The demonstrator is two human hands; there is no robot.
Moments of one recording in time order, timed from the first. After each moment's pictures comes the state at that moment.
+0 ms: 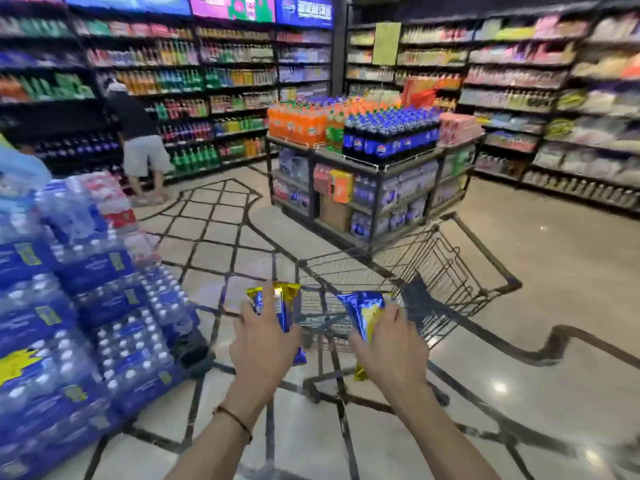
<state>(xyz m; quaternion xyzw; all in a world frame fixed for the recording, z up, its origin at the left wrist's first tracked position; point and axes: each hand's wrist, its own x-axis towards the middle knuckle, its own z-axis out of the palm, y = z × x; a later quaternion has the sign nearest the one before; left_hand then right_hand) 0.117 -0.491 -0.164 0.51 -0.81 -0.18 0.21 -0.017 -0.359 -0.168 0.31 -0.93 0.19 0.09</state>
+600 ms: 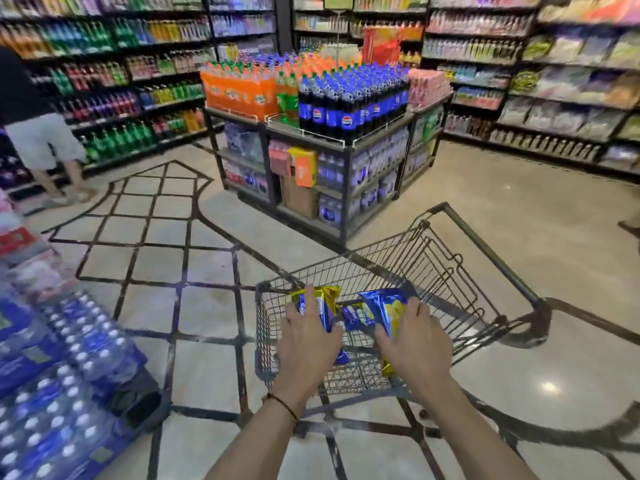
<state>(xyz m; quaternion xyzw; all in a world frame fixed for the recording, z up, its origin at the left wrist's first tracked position) -0.180 -0.652 -0.235 0.40 -0.87 -0.27 0.12 -0.274 -0.511 -0.217 0.22 -0.97 0.11 0.06</state>
